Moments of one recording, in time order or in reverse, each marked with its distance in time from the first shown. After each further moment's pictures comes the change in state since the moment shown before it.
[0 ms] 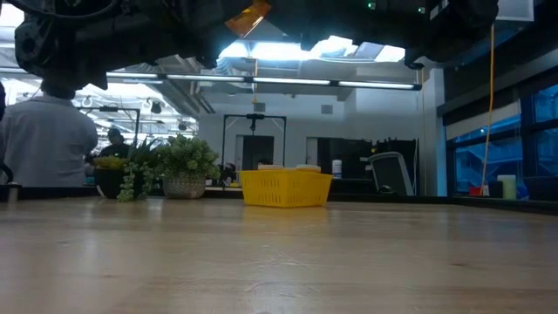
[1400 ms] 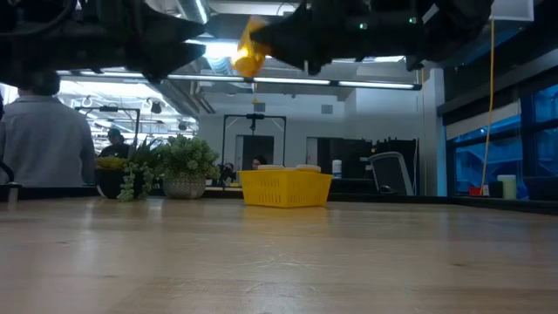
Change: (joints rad) left arm -0.085 -0.308 -0.249 -0.099 -0.350 -0.033; right arm -0.064 -0.028 0.001 -0.186 0.100 0.069
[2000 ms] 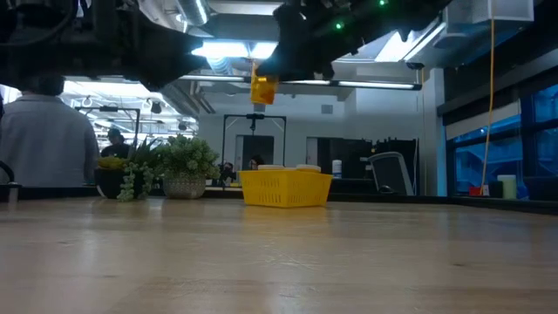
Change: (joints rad) left arm -0.002 0.000 -0.010 -0.070 0.001 -0.023; right arm -0.041 -0.028 0.209 -0.542 0.320 0.125
